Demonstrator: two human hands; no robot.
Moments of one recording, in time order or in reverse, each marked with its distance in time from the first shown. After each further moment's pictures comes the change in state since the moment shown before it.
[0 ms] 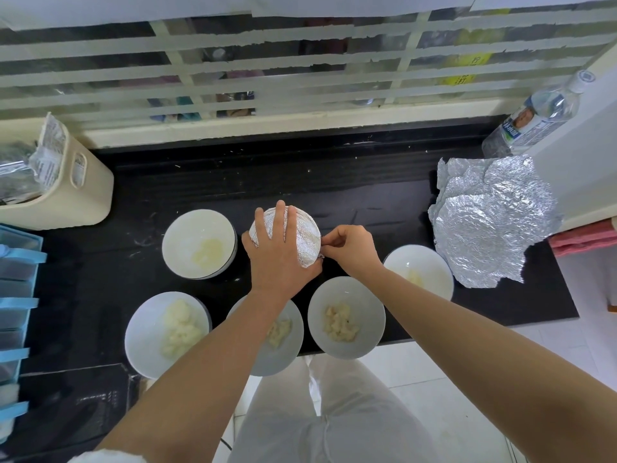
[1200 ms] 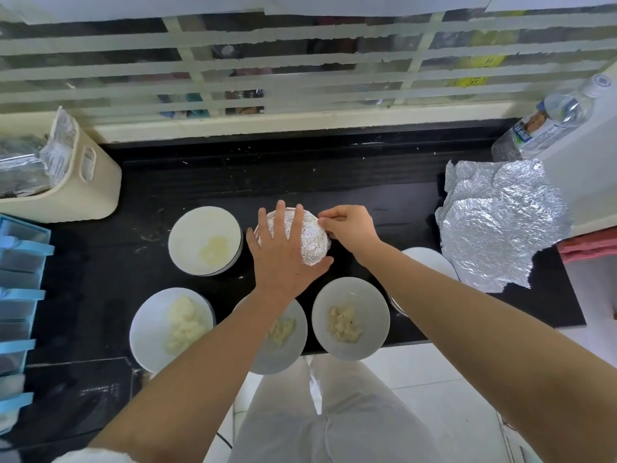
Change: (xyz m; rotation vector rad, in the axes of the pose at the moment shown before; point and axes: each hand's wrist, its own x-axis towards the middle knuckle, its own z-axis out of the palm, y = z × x) left_hand -0.001 -0.001 -0.002 -0.068 0.004 -0.044; right_hand 0.029 -0.026 0.000 0.171 -0.017 0.099
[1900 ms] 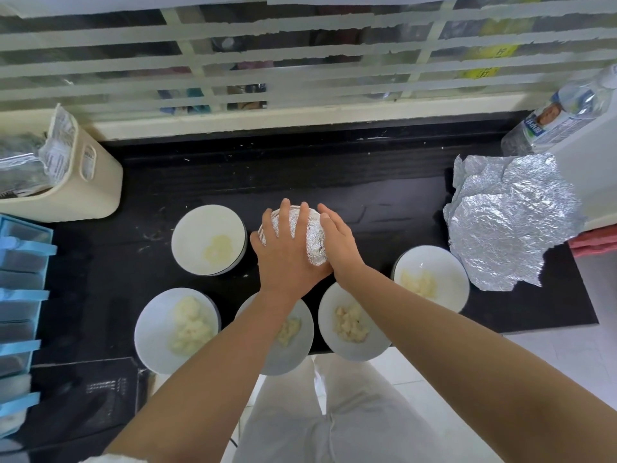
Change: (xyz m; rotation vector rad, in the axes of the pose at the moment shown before) left_hand -0.001 0.000 -0.006 0.026 -0.001 -0.011; right_hand -0.029 0.003 0.040 0.421 -0.065 0.084
